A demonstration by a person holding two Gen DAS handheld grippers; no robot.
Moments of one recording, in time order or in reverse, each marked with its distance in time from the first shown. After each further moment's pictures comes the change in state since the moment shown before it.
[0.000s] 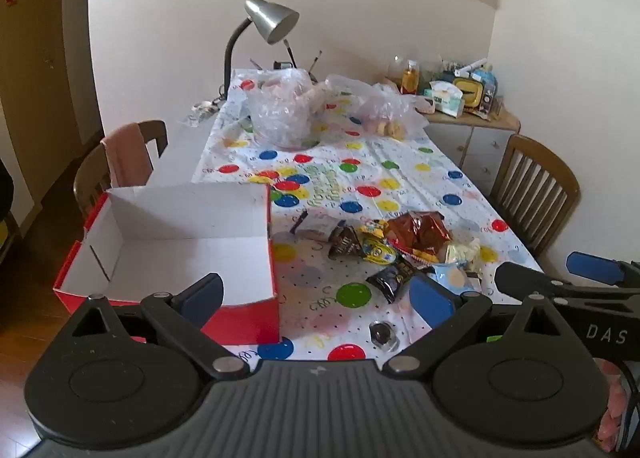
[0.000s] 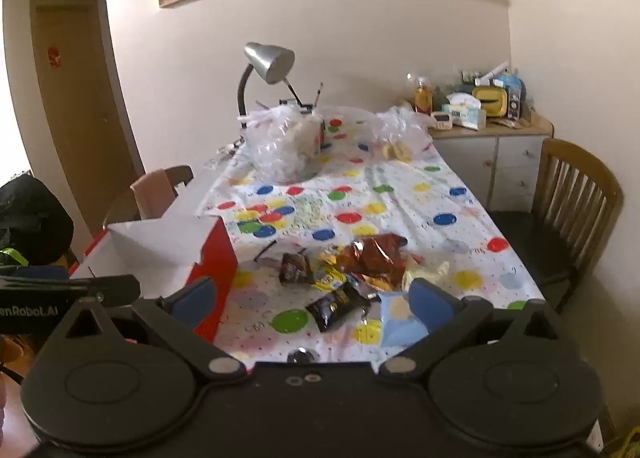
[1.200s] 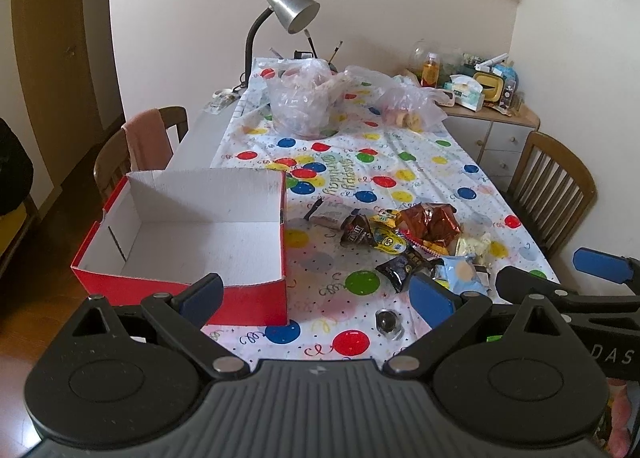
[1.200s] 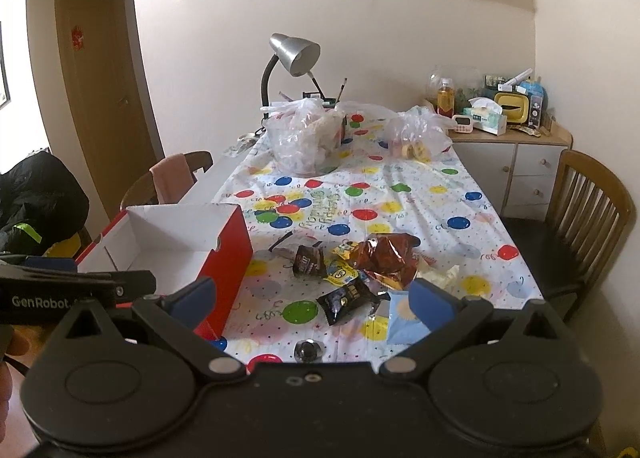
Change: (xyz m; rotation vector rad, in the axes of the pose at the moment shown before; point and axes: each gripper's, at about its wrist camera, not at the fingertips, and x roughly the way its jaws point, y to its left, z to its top) left arm -0.016 -0.005 0.001 -0.010 0.058 0.075; right arm -0.008 0.005 0.004 -0.020 0.065 0.062
